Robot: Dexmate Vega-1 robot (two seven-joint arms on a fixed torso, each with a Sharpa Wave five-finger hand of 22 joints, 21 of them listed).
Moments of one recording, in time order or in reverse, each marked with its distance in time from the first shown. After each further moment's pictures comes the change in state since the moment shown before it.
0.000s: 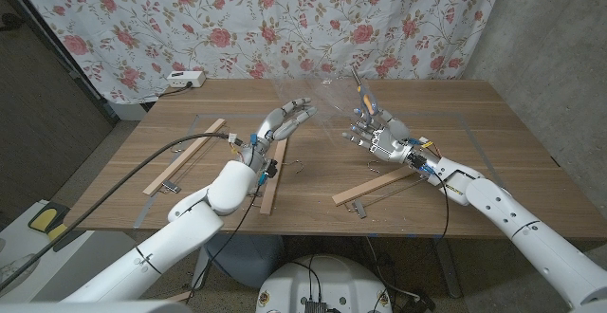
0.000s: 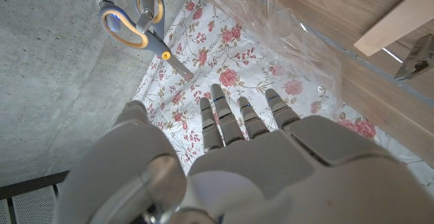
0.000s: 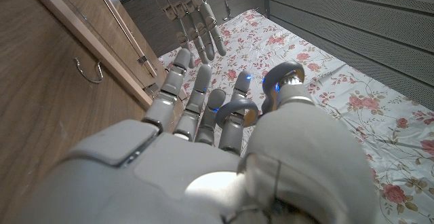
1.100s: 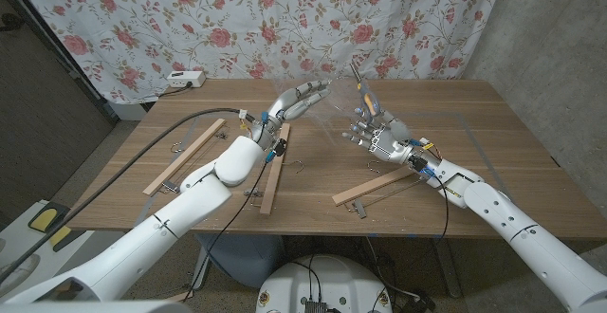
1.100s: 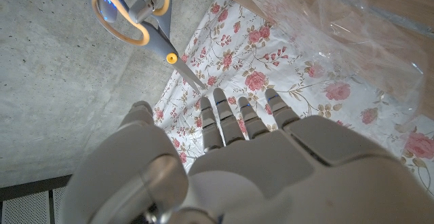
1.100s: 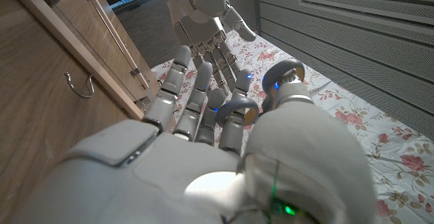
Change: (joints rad) left arm -0.187 -0.046 0.062 0.139 -0.029 -0.103 -0.138; left_hand -0.006 0.035 0.019 -0.005 0.000 -0.029 0.033 -0.036 0.000 -0.054 0.051 -0.016 -0.028 0.004 0.004 0.000 -0.005 0.000 0.000 0.006 0.000; right arm -0.016 0.007 -0.002 -0.008 -0.023 0.049 0.088; right_hand 0.041 0.025 0.011 -0.011 -0.038 0.026 -0.004 0.023 0.019 0.015 -0.001 0.012 -0.009 0.029 0.000 0.032 -0.028 0.016 -0.016 0.000 0.000
